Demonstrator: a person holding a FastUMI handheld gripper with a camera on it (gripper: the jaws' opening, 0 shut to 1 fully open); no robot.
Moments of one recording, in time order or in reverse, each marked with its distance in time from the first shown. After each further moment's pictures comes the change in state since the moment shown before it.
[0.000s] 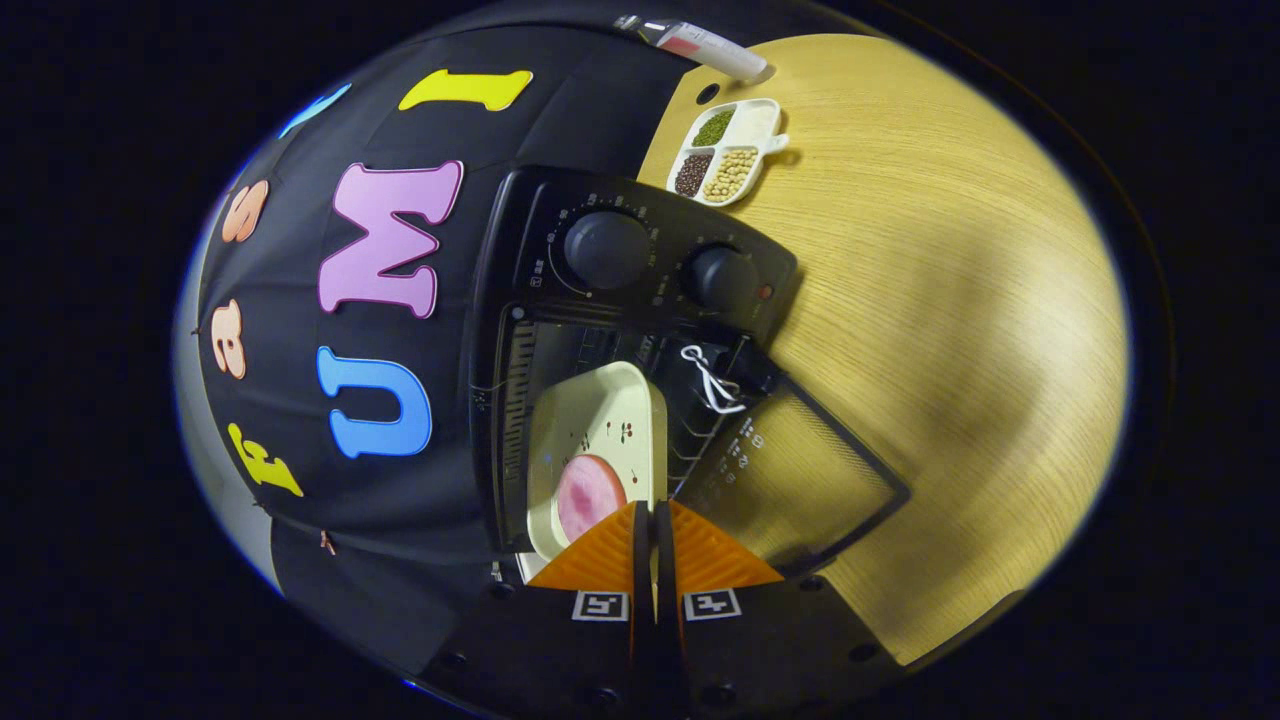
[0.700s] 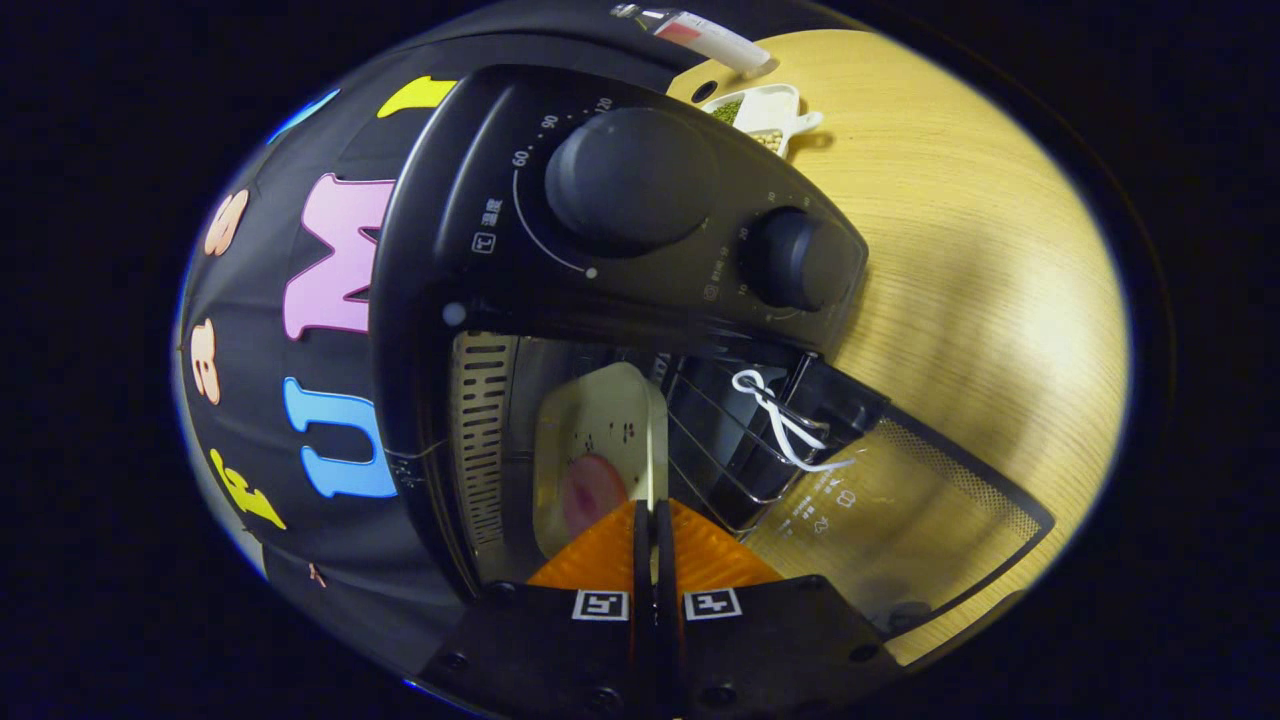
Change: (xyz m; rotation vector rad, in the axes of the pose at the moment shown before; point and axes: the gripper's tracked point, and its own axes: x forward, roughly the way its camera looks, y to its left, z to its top) arm 0.061 0.004 0.018 0.044 -0.122 -0.073
